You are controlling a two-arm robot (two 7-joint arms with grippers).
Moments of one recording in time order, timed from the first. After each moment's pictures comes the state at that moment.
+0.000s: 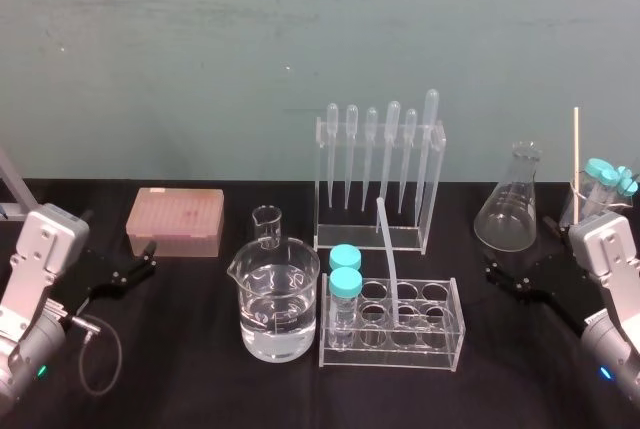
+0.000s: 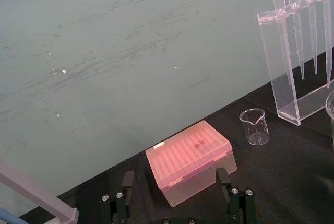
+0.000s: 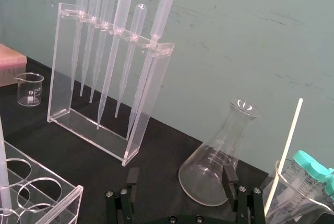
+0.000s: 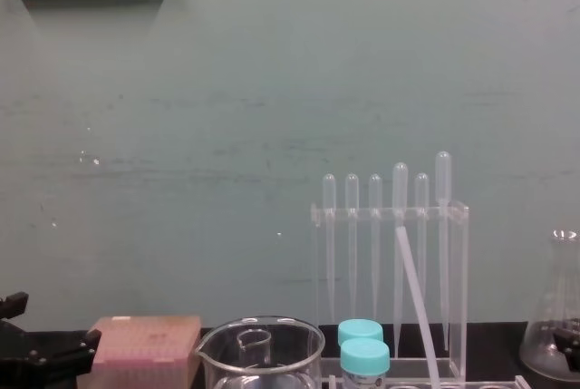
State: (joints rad) left arm -0.20 0.60 0.45 -1.41 -0.25 -0.12 0.03; right arm 0.20 0.60 -0.45 -1.41 0.25 -0.12 -0.03
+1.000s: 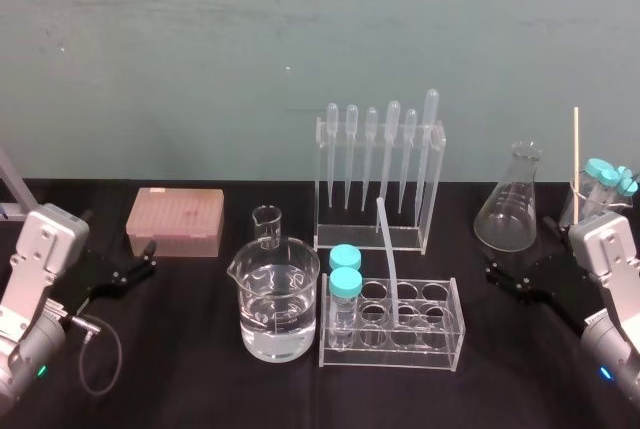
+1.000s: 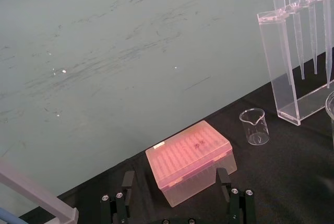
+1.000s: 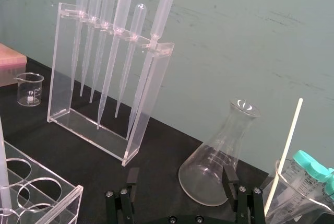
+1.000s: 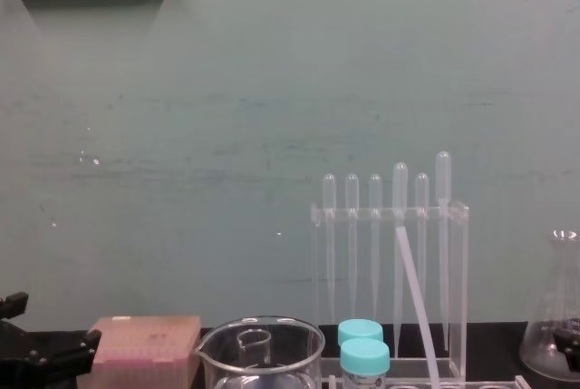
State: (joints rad) left arm -0.20 0.60 0.45 -1.41 -0.25 -0.12 0.03; right arm 0.20 0.60 -0.45 -1.41 0.25 -0.12 -0.03
